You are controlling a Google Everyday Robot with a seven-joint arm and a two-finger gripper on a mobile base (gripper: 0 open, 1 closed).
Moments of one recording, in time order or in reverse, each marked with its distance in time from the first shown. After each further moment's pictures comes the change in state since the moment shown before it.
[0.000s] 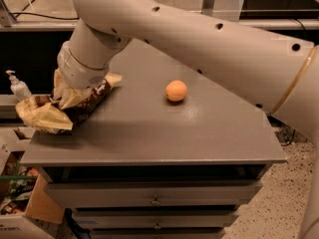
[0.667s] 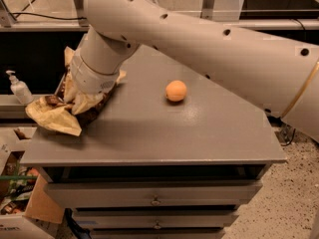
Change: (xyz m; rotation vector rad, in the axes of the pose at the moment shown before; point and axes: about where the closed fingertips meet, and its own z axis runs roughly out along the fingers) arm 0.020 0.019 0.002 -0.031 0.033 0.003
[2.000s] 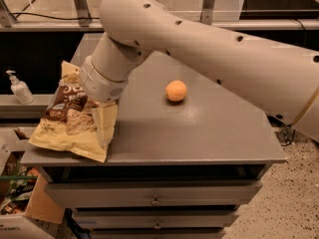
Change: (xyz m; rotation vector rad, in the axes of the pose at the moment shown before) arm 0.003 0.027 -0.002 -0.032 -0.072 0.047
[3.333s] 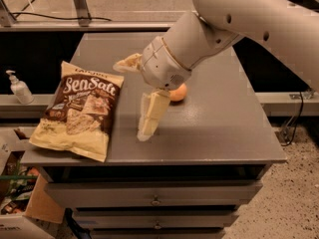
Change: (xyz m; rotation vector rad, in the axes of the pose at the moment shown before) arm 0.026 0.061 -0.110 0.079 -0.117 0.330
